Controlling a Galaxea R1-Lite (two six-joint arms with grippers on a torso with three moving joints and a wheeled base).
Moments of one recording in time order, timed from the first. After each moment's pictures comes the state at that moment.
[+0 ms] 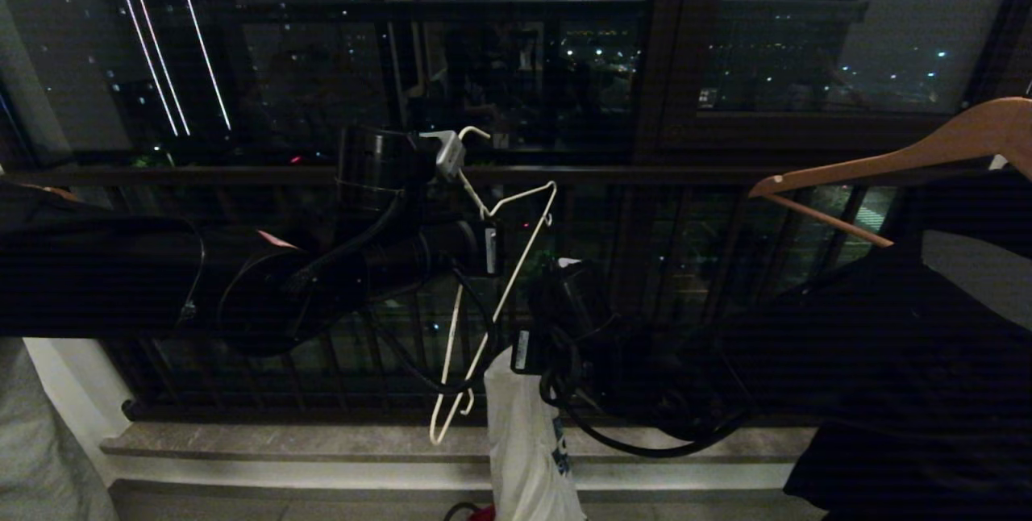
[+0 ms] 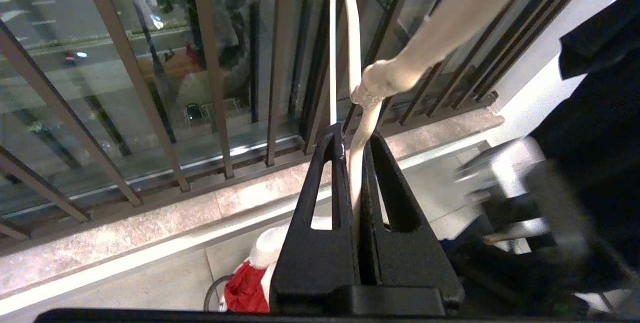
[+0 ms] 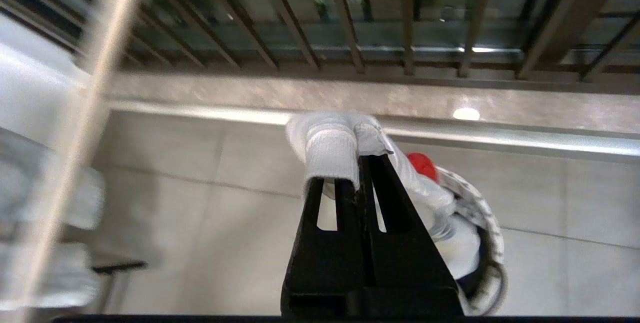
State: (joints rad) left arm -0.59 1.82 -1.22 -0.35 0.06 -0.22; right arm 0.74 2.18 -1.28 -0.35 -0.35 0.54
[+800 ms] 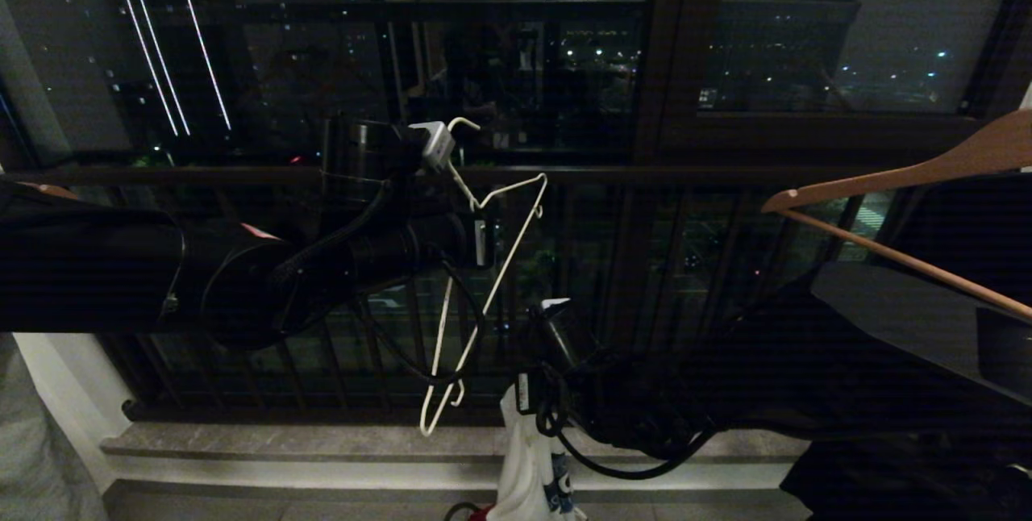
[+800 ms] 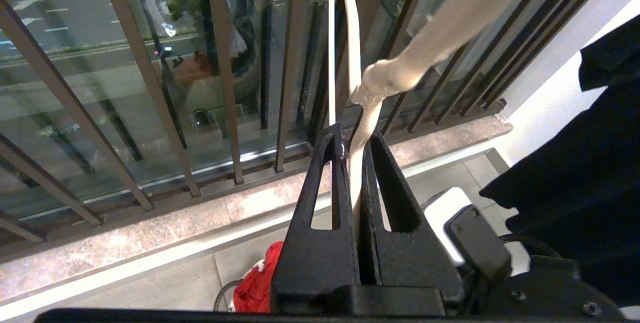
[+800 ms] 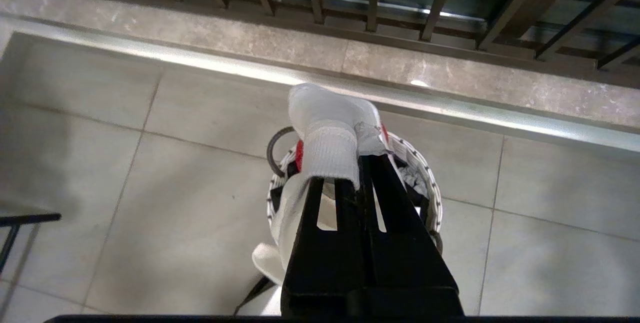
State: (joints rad) left arm -0.57 1.81 -1.23 -0.35 0.06 -0.20; right arm 0.74 2.29 -1.27 -0.33 -0.35 0.43
